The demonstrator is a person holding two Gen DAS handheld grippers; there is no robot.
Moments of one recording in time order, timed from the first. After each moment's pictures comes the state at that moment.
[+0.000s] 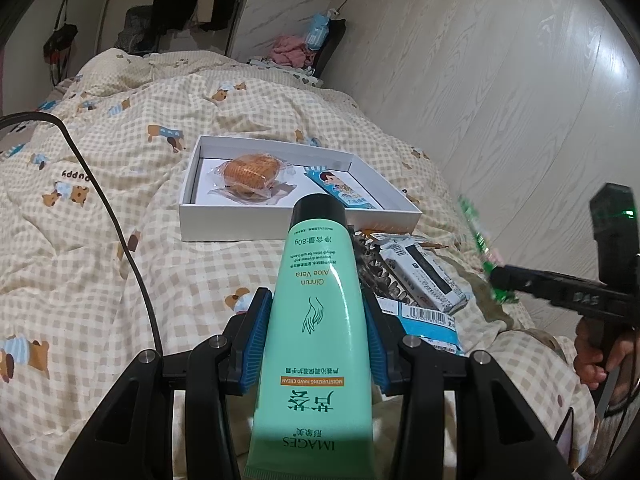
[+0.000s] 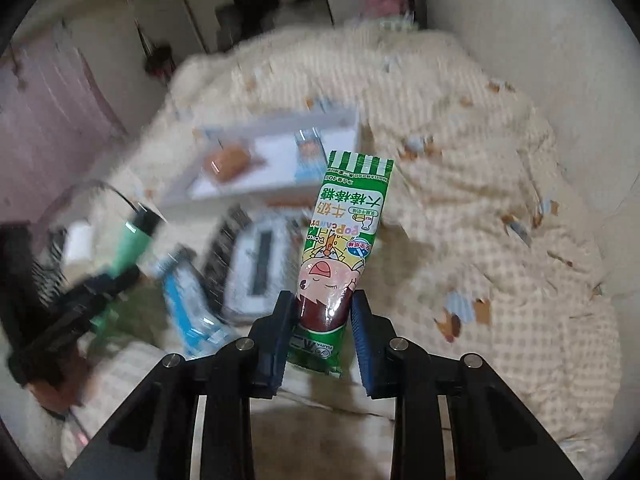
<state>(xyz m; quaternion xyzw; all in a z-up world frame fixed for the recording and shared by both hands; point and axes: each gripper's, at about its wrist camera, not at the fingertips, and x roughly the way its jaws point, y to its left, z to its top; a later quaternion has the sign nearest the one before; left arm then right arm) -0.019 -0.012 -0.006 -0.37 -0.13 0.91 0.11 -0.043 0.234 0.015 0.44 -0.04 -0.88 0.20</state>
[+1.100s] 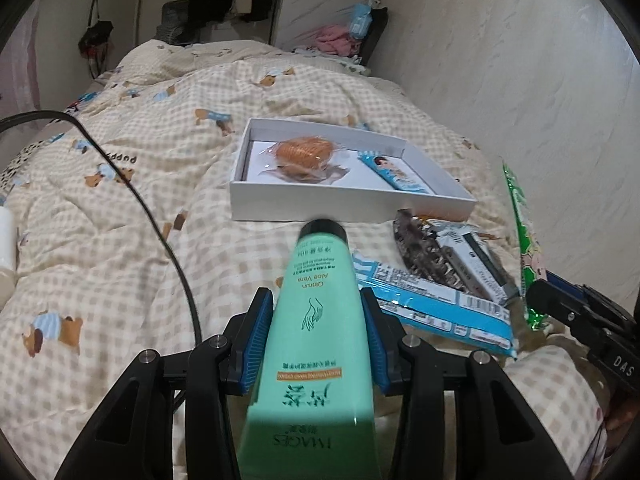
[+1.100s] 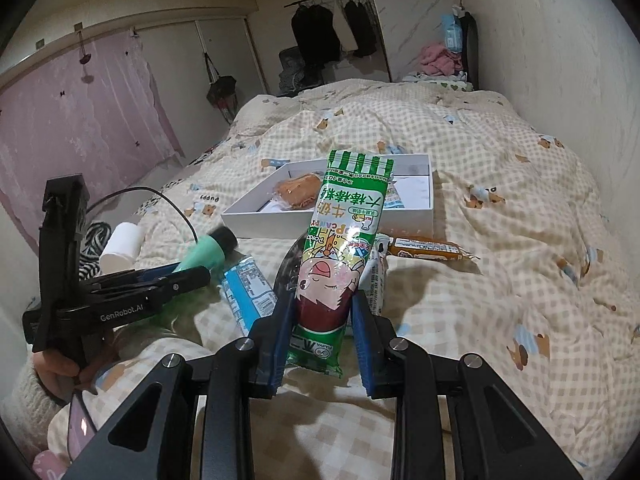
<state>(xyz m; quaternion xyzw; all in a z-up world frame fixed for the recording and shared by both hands) -0.021 -0.014 -0.020 -0.40 -0.11 0.91 0.02 -0.015 0.196 -0.004 0.36 0.00 -0.89 0.28</state>
